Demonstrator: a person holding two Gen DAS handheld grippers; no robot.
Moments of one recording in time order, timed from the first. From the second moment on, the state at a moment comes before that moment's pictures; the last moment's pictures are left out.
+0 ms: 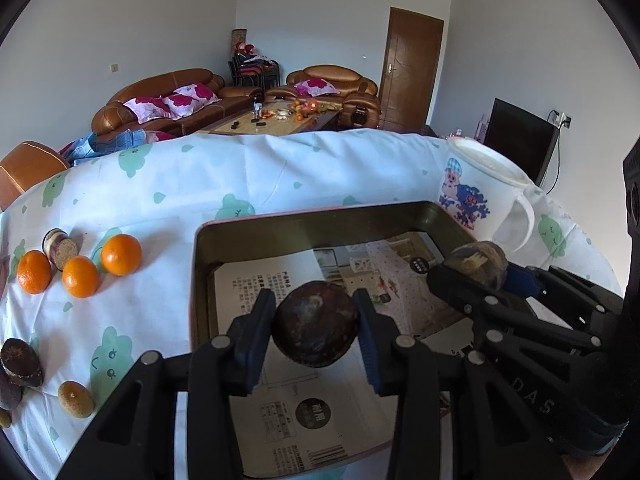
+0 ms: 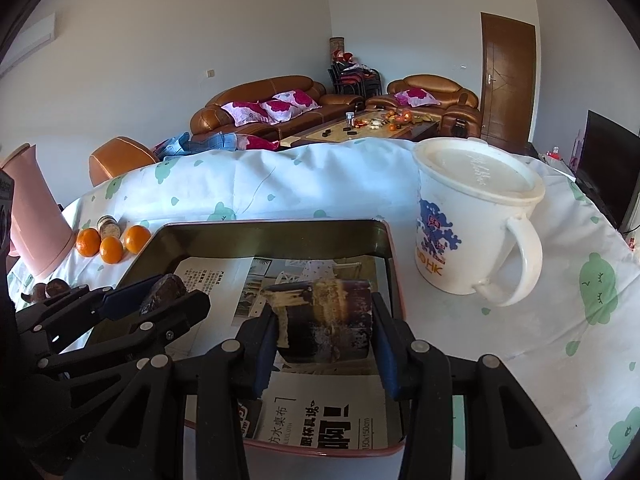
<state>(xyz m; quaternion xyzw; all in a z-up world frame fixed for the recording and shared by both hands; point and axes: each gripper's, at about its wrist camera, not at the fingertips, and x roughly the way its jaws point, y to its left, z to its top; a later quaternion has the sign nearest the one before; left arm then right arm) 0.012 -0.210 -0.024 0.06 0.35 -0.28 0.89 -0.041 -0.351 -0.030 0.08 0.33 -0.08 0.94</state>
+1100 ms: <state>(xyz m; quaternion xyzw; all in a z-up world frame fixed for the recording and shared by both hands) -0.004 -0.139 0.019 0.00 0.19 -0.15 0.97 -0.093 -0.381 0.004 0.18 0.15 -0.14 0.96</state>
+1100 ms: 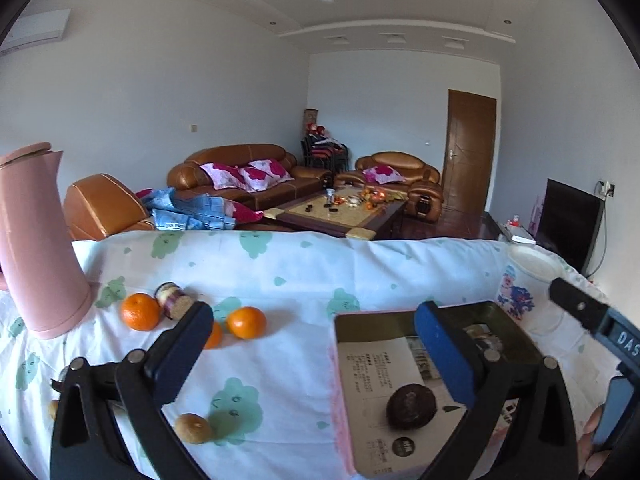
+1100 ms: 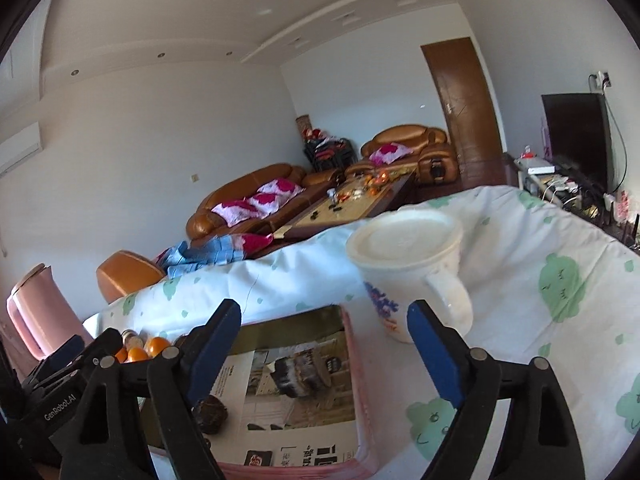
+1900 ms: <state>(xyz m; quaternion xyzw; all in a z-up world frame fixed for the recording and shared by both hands) -0.011 -0.109 0.004 0.02 0.20 -0.14 0.97 -0.101 -0.342 0.006 0.09 0.13 -0.19 0.97</state>
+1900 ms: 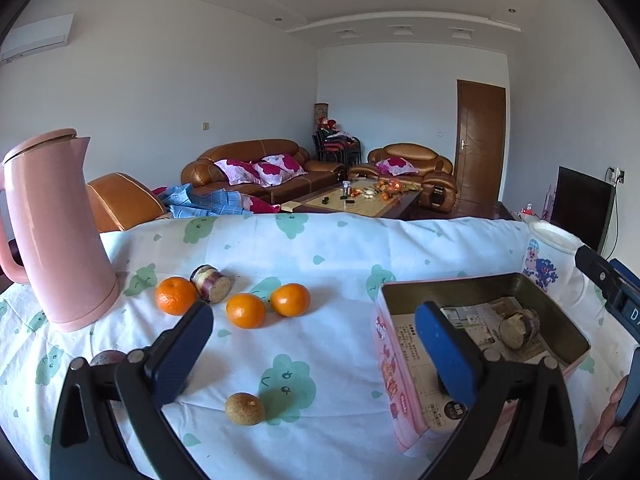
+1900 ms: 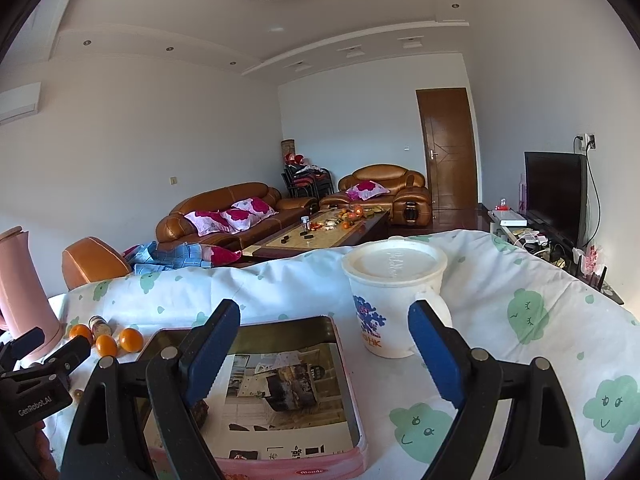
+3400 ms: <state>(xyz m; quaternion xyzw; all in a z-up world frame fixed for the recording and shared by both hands) 0.049 0.075 -0.013 0.05 0.30 -0.12 0.95 -0.014 -0.120 -0.018 0.03 0.30 0.01 0.95</state>
